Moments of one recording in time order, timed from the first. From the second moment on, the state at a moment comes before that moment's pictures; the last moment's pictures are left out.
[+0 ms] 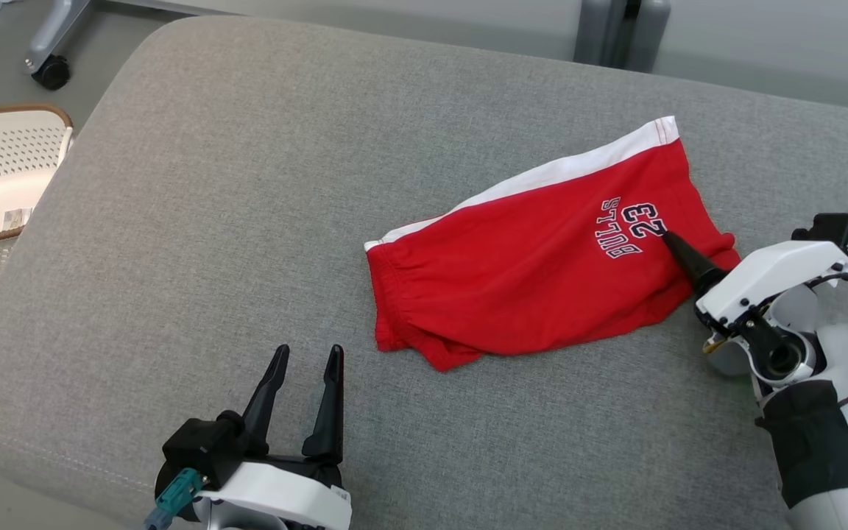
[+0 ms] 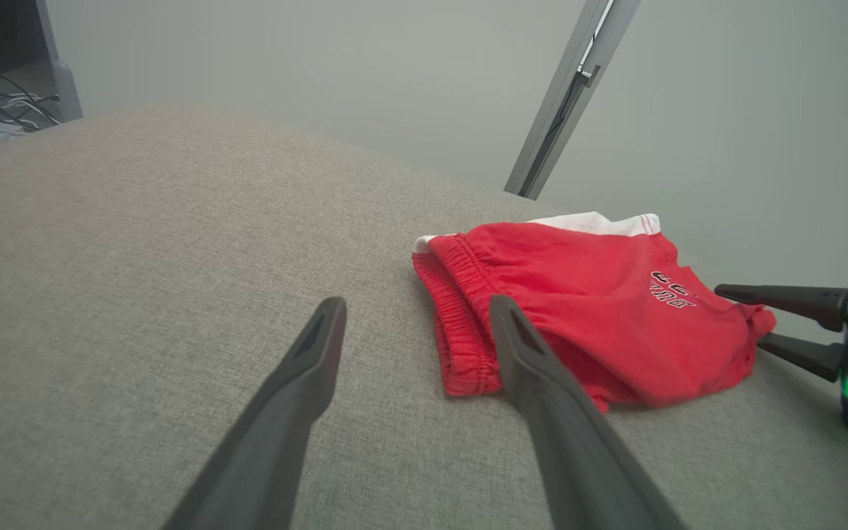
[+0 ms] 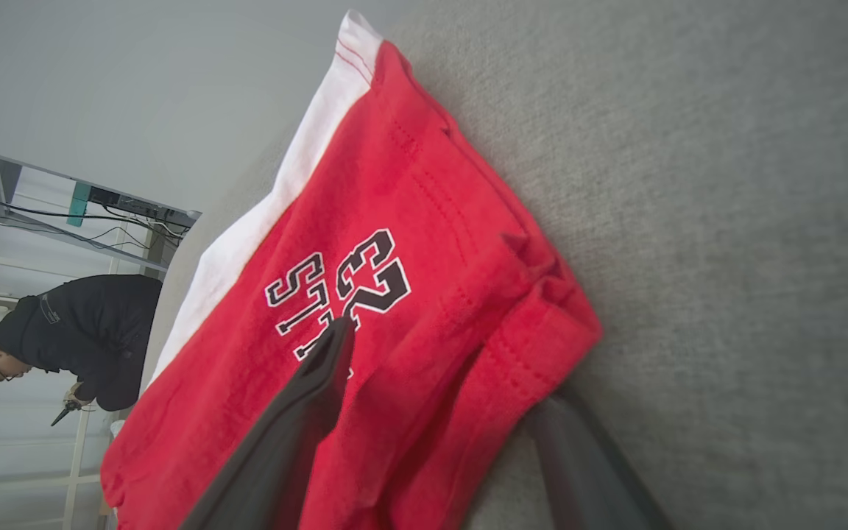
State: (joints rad) left arm -0.06 0.05 -0.31 0.19 -0.46 0.05 -0.26; right arm -0.67 -0.05 -0.09 0.84 0.71 0.13 0.33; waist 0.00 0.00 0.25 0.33
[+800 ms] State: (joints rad) left arm -0.08 0.05 -0.33 0.16 -0.47 0.04 -0.26; right arm -0.84 -0.06 -0.05 1.09 0.74 0.13 0.21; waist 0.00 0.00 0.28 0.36
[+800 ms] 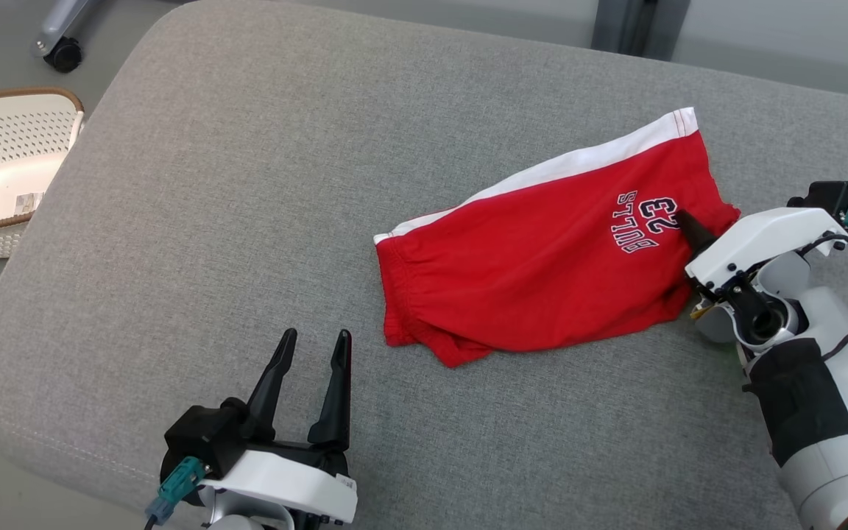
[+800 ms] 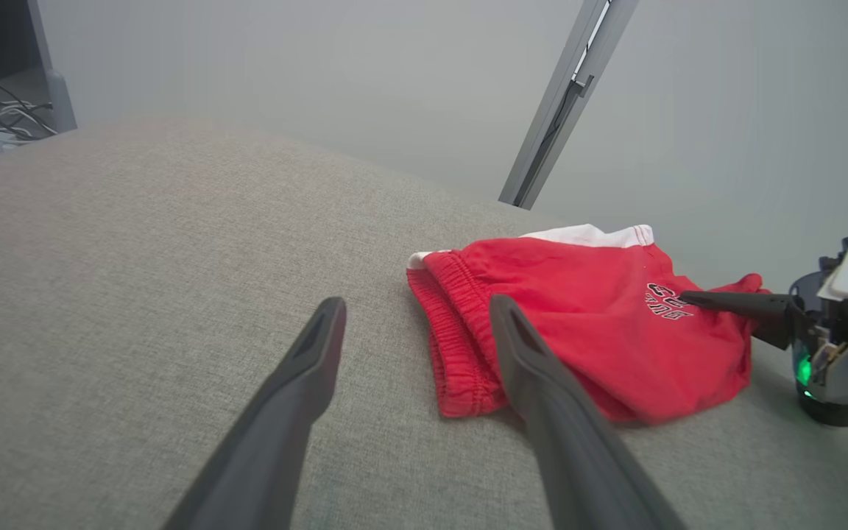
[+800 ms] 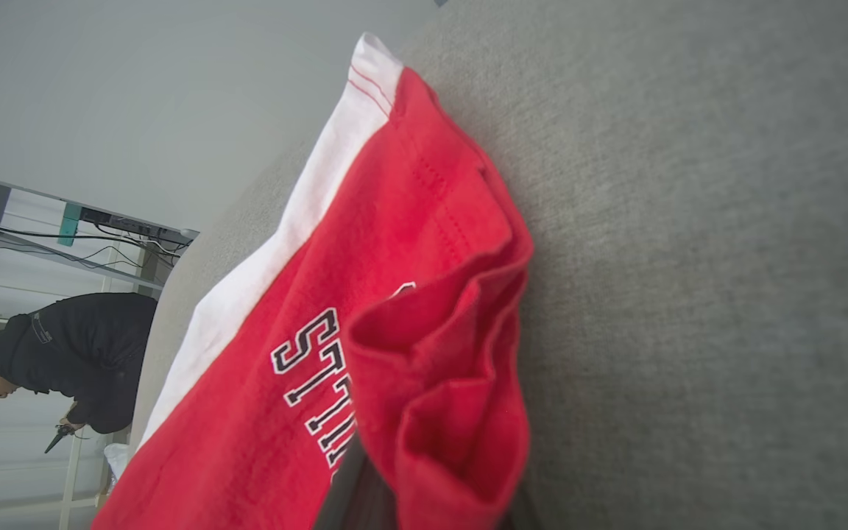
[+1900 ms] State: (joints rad) left arm -0.05 0.05 -0.26 0.19 -0.45 0.04 -0.26; right arm -0.70 -0.07 -0.28 1.27 0.68 0.13 -0.11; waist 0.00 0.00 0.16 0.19
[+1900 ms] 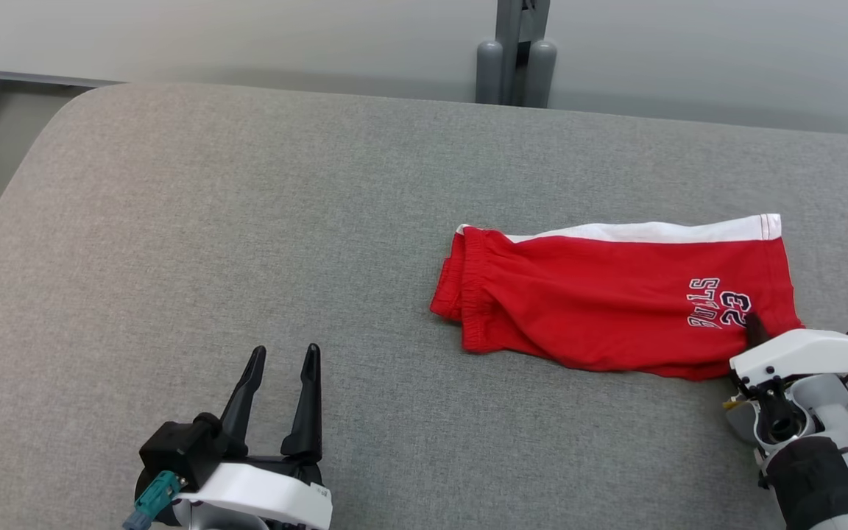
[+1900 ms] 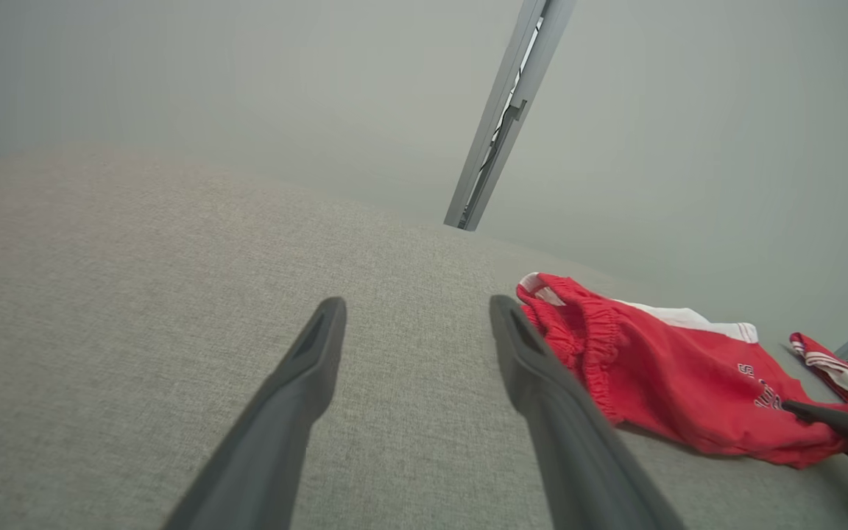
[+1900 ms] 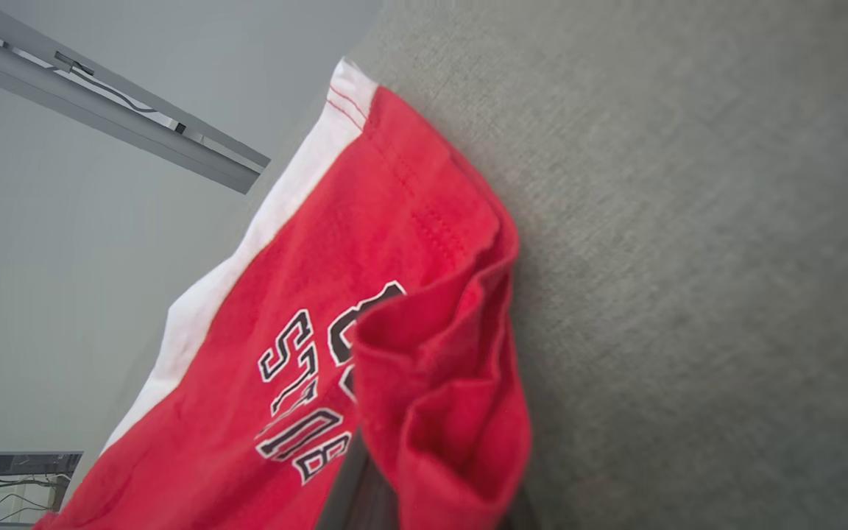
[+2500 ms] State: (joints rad) left arm -0.03 0.05 -0.24 0.20 -0.44 0.02 -0.26; right arm -0.65 -0.05 -0.15 1.12 0.72 0.13 -0.11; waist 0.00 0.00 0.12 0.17
